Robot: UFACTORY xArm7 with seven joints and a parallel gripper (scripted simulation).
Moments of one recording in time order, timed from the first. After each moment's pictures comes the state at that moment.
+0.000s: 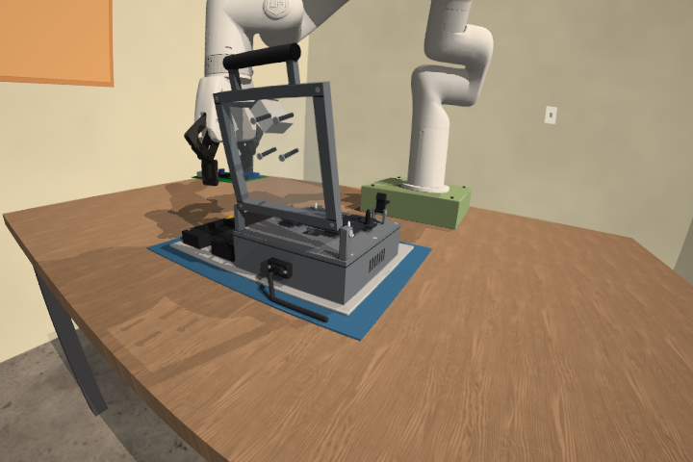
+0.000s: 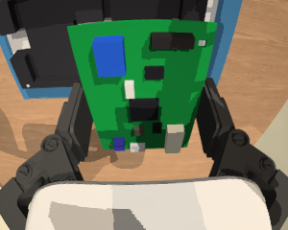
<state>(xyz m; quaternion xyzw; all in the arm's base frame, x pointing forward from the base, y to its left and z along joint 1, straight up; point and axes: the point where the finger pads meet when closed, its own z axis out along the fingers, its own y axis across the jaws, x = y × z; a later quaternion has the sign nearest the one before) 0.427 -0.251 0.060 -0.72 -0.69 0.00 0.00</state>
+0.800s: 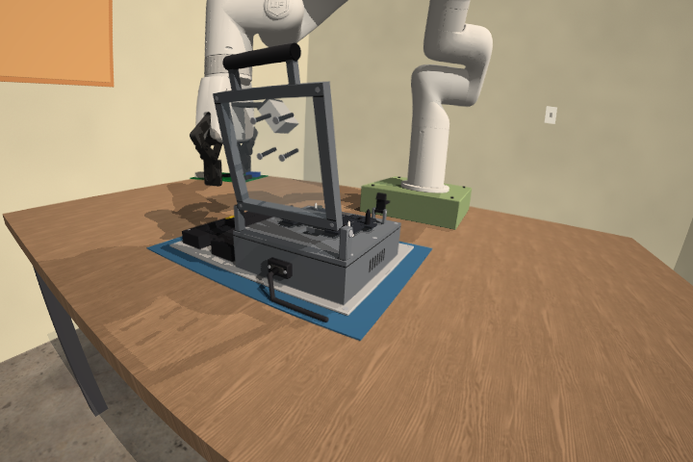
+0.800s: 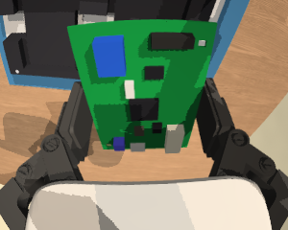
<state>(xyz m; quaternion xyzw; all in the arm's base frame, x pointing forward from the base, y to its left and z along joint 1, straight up) 0.427 -0.251 0.060 -0.66 -0.75 0.00 0.00</state>
